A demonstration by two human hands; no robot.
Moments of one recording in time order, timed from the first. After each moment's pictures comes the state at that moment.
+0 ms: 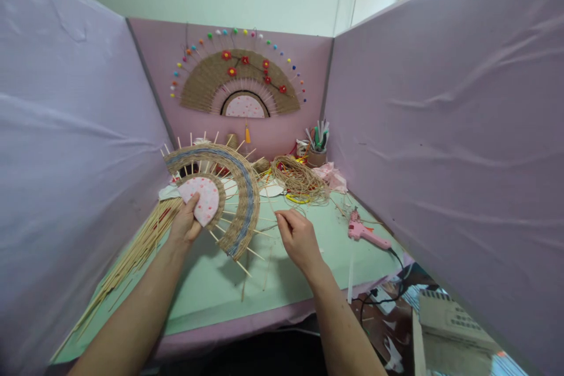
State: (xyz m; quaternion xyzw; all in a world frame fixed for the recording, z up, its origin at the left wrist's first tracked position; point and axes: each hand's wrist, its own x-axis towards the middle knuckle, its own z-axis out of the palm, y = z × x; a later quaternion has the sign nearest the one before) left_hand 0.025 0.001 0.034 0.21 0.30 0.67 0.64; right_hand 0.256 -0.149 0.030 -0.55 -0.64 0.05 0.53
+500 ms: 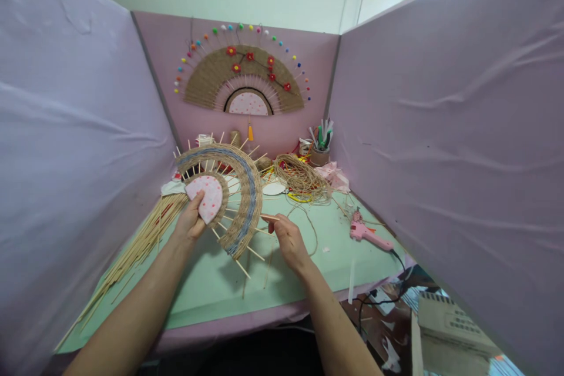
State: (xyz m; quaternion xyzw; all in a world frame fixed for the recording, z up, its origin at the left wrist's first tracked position) left_hand 0.021 0.012 0.021 0.15 0.28 0.63 0.71; right_hand 0.243 -0.136 0.000 -0.44 -0.65 0.20 0.59
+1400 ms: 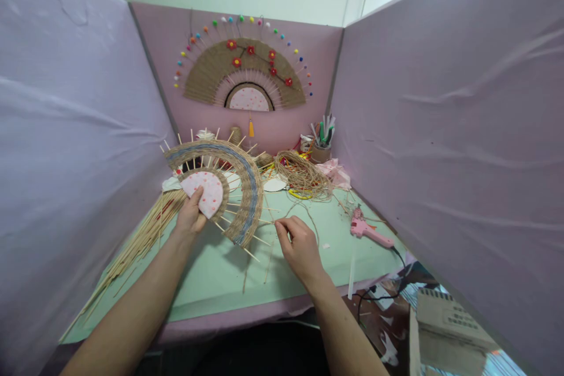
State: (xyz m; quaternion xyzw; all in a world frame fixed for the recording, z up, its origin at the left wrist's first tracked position) left_hand 0.030 0.001 0.028 0.18 0.31 0.69 0.63; right_hand 0.244 -0.167 0.016 -0.57 -0.64 0.07 0.51
